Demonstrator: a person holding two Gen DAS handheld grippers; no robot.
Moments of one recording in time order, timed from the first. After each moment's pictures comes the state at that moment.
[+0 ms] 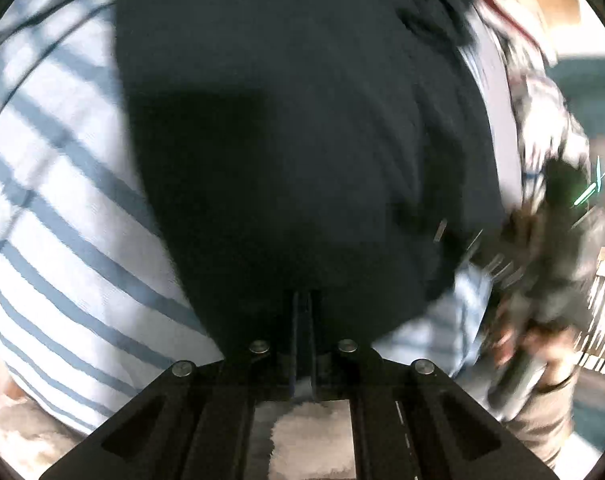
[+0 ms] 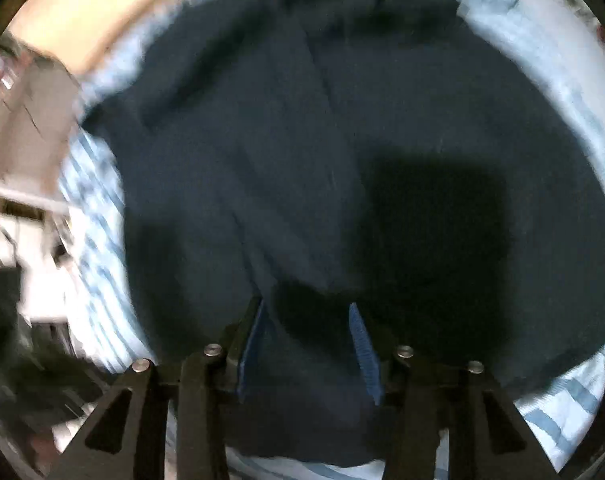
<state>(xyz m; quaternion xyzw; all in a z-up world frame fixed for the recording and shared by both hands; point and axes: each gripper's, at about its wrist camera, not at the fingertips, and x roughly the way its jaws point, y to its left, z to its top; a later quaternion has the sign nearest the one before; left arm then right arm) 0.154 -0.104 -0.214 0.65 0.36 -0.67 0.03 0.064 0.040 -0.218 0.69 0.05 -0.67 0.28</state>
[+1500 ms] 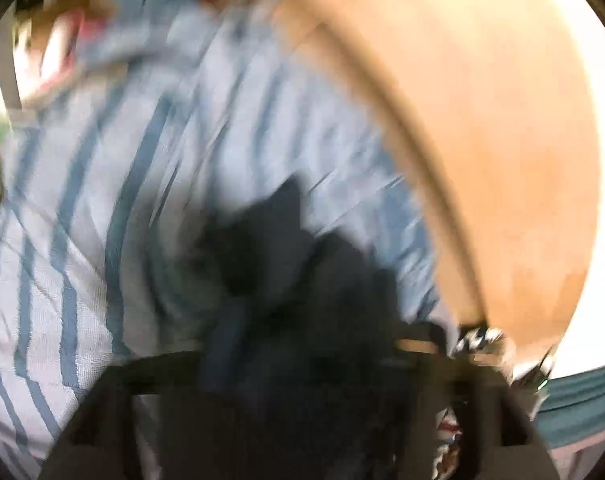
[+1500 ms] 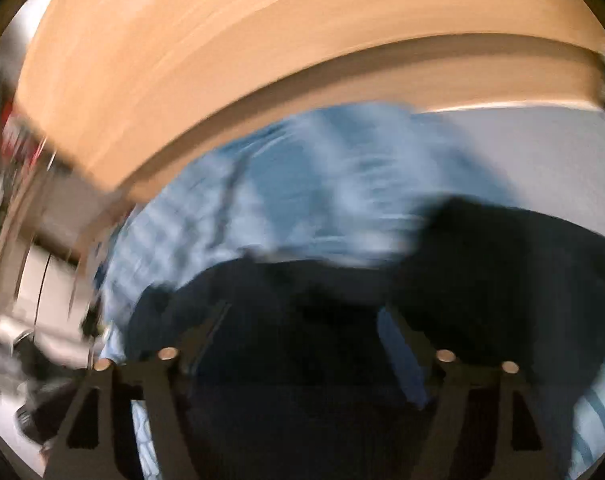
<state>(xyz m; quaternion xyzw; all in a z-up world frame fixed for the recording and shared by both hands) 0.103 -0.310 -0.140 0.26 0.52 -0.76 0.28 -0.158 -0.067 -0.110 0.54 -0.02 -0.77 0.34</state>
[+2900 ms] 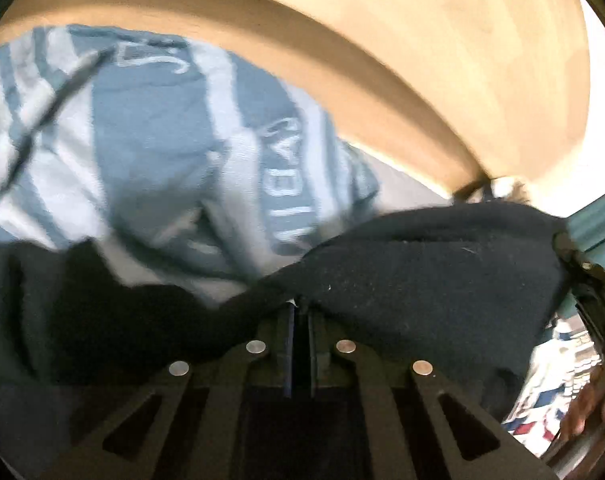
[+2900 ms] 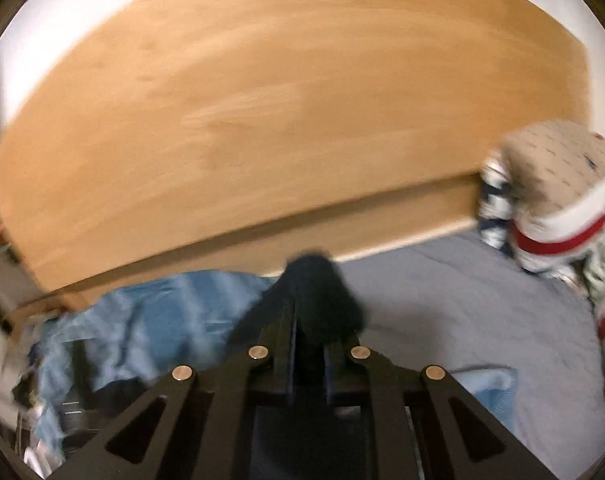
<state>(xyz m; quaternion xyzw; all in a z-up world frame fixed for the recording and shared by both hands) -0.135 -0.236 -0.201 0.44 0.35 -0.82 0.10 -0.229 0.011 -0.045 0.39 0.01 -0.89 0.23</state>
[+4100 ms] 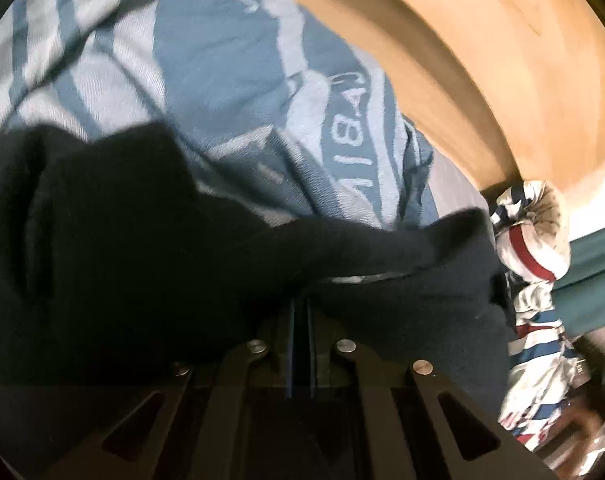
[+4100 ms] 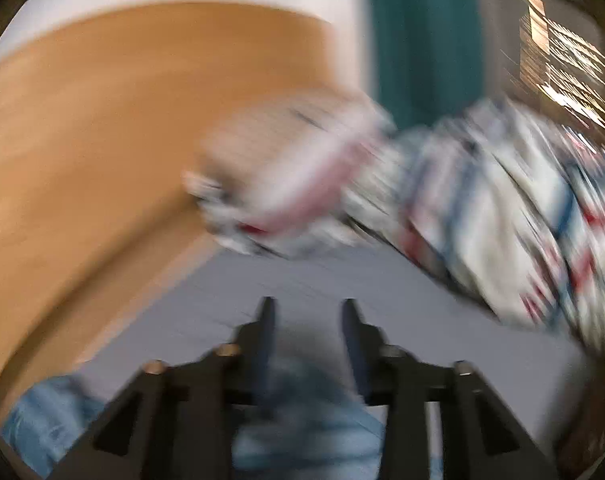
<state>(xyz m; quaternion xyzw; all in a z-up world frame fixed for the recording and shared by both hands) -0.111 -0.239 -0.230 0.45 0.40 -0.79 0.13 -0.231 0.159 -0.077 0.38 -0.13 -0.90 -0.17</state>
